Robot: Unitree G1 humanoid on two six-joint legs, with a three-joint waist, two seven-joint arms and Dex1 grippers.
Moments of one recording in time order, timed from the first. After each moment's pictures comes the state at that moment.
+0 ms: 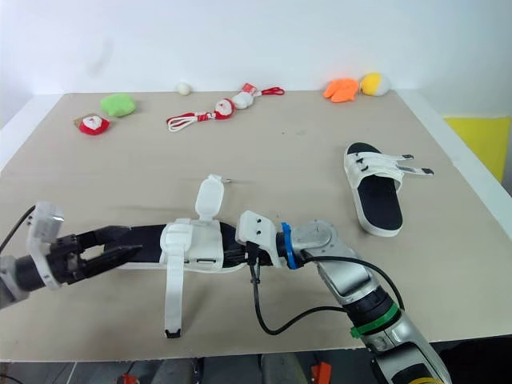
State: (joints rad) left arm 0.18 1.09 0.33 -0.28 -1.33 0.68 -0.83; right arm -0.49 -0.49 0.40 -0.18 0.19 0.46 1.06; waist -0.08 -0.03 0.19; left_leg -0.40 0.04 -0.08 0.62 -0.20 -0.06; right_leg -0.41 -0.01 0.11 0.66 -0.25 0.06
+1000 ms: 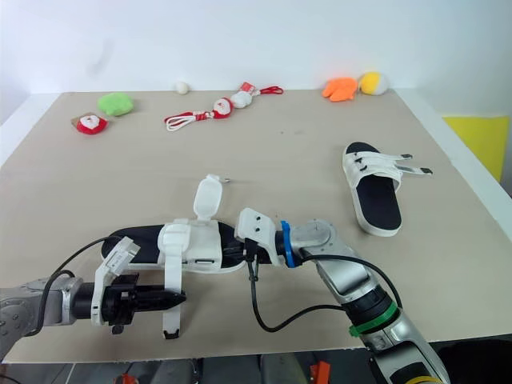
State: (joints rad) left arm 0.02 0.87 0.07 -0.41 -1.12 0.98 -0.91; right arm -0.50 -0.49 0.39 -0.19 0.19 0.48 1.04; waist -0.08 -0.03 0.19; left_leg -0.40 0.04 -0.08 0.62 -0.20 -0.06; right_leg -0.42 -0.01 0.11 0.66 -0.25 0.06
